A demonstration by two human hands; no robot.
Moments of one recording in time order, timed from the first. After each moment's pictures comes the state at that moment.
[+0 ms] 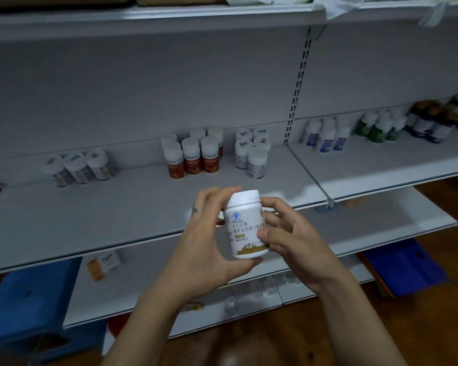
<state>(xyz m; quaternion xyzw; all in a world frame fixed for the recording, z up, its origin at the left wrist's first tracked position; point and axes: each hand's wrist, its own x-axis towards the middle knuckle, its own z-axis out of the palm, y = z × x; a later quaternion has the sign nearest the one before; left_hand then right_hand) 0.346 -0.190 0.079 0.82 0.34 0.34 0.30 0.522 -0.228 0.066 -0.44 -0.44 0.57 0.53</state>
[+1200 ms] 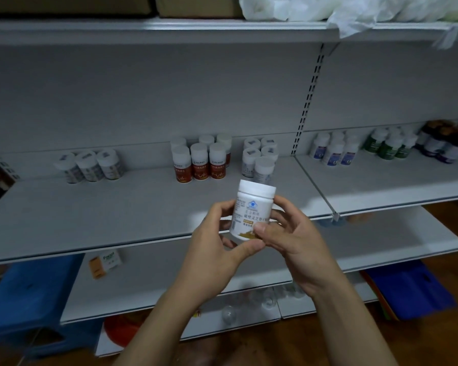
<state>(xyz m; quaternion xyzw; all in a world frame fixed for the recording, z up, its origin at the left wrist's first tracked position) 0.367 -0.191 0.066 0.67 0.44 0.39 0.45 0.521 -0.215 0.066 -0.44 -0.38 0.54 0.60</state>
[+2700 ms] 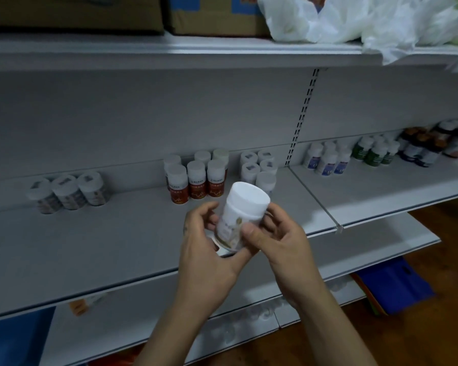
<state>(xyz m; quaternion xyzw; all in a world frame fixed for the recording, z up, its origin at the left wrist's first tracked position) 0.340 -0.133 0.065 0.65 0.45 0.48 0.39 0.464 -0.164 0.081 -0.47 -0.40 0.45 0.64</state>
